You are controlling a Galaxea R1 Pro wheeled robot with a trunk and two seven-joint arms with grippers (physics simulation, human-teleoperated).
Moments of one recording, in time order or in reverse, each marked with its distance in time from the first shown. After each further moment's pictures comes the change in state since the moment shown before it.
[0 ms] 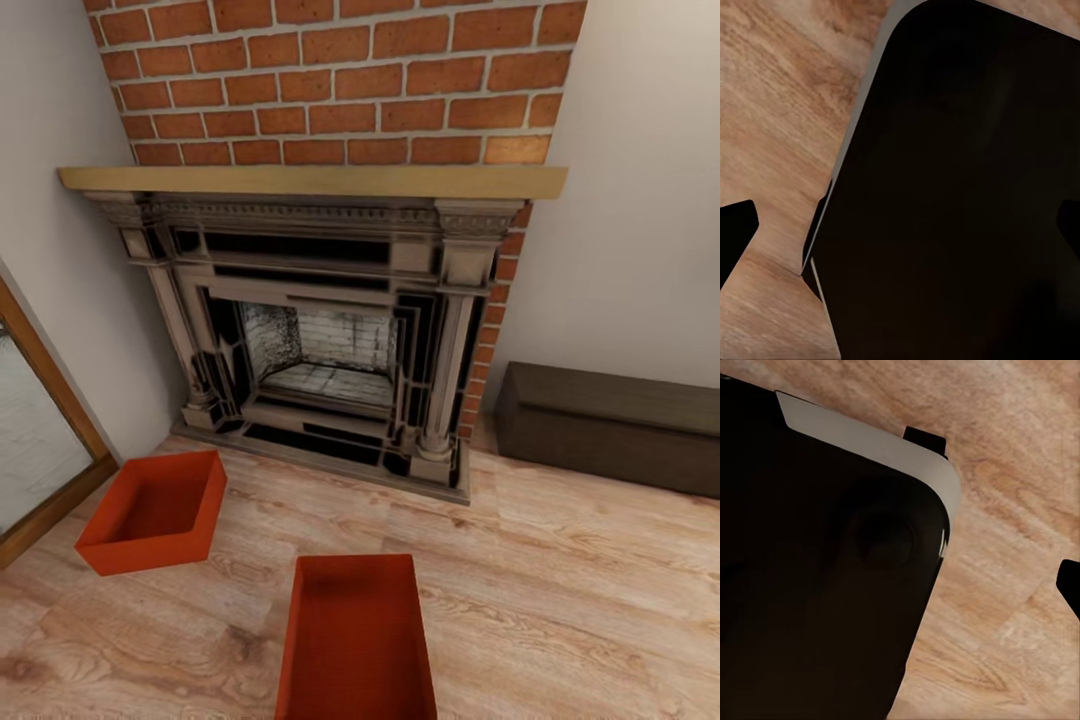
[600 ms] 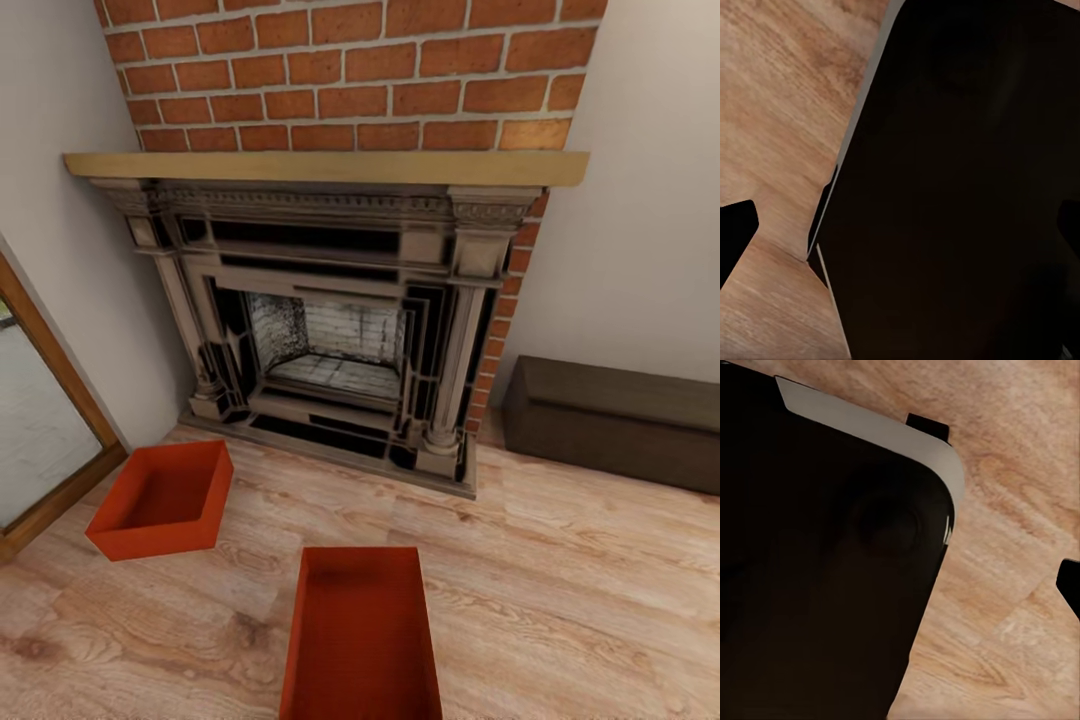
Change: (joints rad) left arm 0.000 0.000 0.000 0.000 0.000 0.000 0.000; right arm 0.000 -0.002 -0.001 0.000 -0.006 -0.007 0.000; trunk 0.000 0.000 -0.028
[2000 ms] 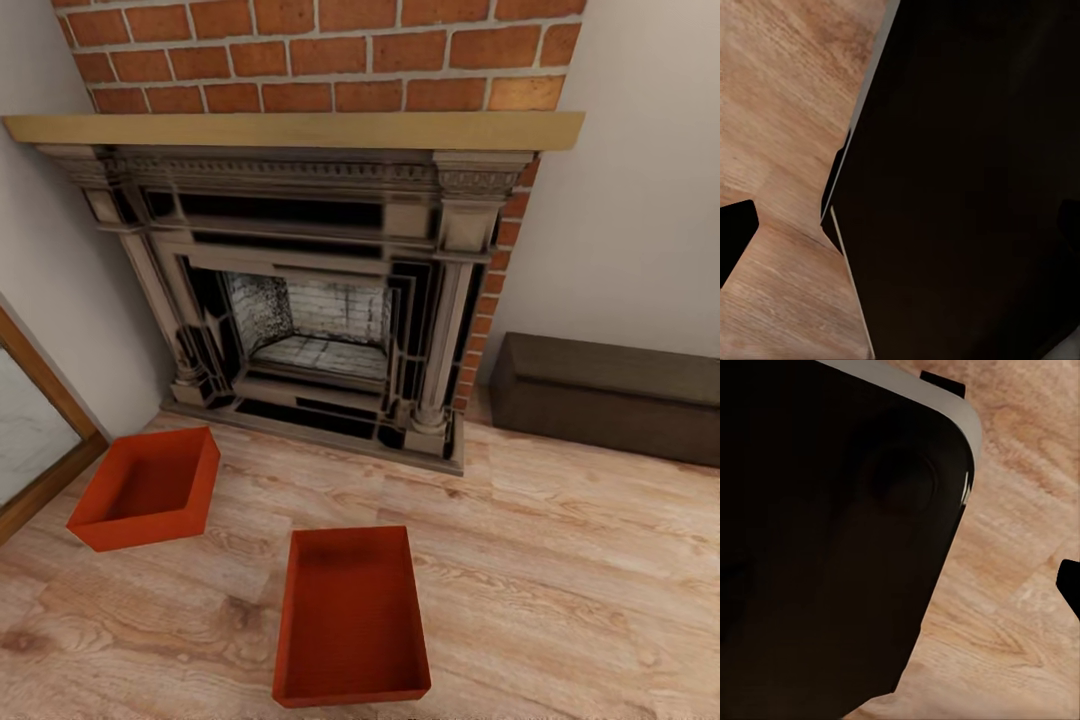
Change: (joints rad) left arm 0.000 0.000 0.000 0.000 0.000 0.000 0.000; right arm 0.000 0.001 0.000 0.000 0.000 0.000 0.000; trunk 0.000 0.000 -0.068
